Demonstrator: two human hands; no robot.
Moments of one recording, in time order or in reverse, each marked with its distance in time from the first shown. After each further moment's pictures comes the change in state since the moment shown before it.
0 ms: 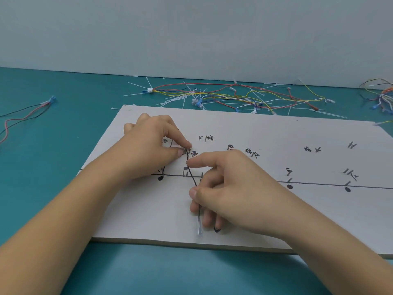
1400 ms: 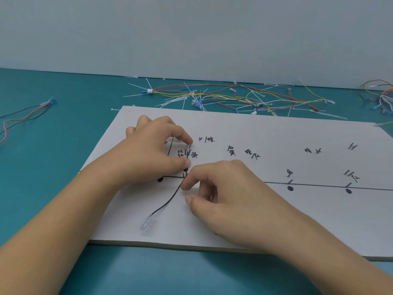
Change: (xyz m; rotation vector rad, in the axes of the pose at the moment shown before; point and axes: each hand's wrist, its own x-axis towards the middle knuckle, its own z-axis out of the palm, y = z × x) left_hand -0.001 -0.006 0.005 0.033 -0.040 0.048; right_hand -0.006 0.003 0.003 -0.449 0.103 -0.192
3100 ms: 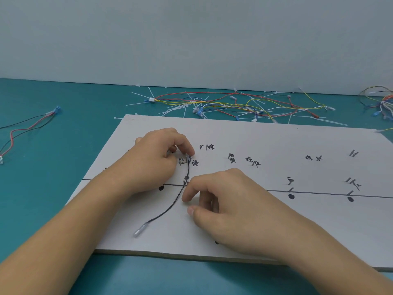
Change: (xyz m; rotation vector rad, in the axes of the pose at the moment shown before) left_hand 0.002 0.003 0.004 -0.132 0.021 -0.034; right_hand 0.002 0.005 -0.004 -0.049 -0.055 -0.072
